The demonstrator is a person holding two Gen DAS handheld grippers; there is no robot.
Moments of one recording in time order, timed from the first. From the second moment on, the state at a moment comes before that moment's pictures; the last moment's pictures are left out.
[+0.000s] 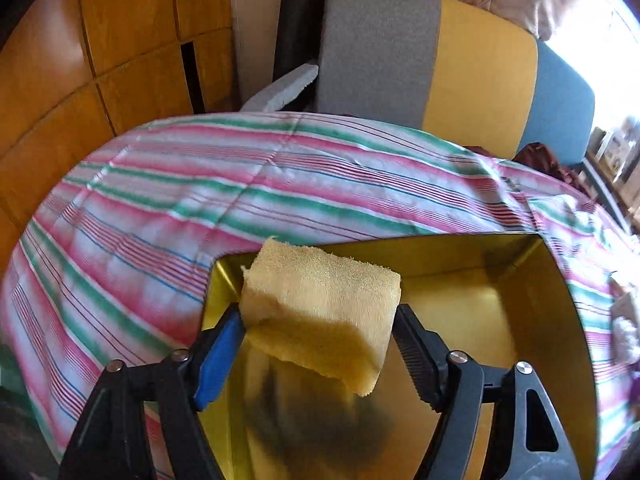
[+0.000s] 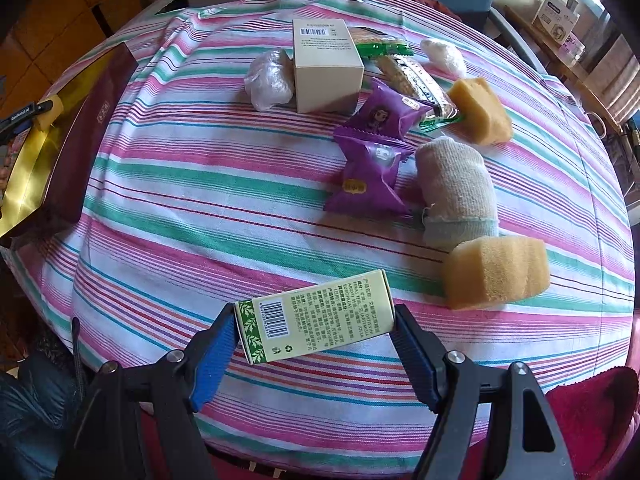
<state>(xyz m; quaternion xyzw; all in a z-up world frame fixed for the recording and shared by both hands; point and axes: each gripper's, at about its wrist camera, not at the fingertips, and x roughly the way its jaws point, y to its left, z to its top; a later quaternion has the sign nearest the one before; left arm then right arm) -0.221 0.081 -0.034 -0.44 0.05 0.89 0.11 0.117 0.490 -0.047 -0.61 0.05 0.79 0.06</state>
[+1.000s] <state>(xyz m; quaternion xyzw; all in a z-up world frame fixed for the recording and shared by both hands) -0.058 0.055 0.000 -0.38 0.05 0.92 0.12 0.109 0.483 -0.039 -0.59 0.05 0.80 0.08</state>
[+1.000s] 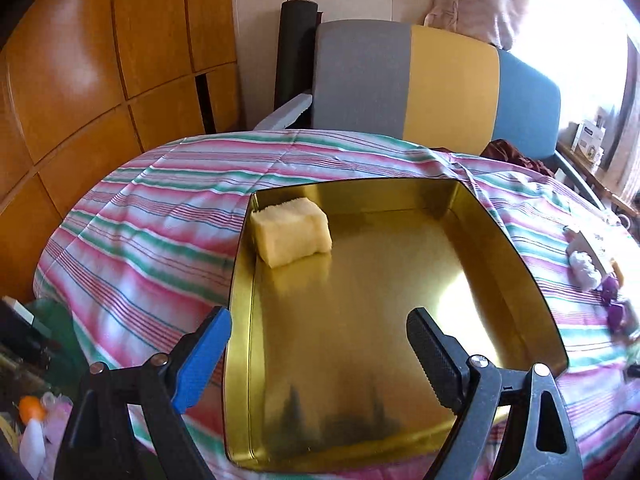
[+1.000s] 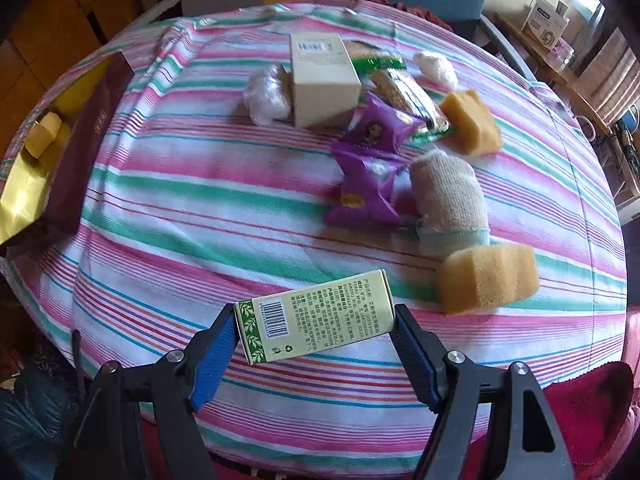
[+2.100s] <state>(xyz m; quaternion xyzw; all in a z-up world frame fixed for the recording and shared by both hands) -0.062 -0.085 -0.013 -0.42 -0.05 0.91 0.02 -0.126 0.077 -0.059 -0.49 -0.18 0.81 -0.27</state>
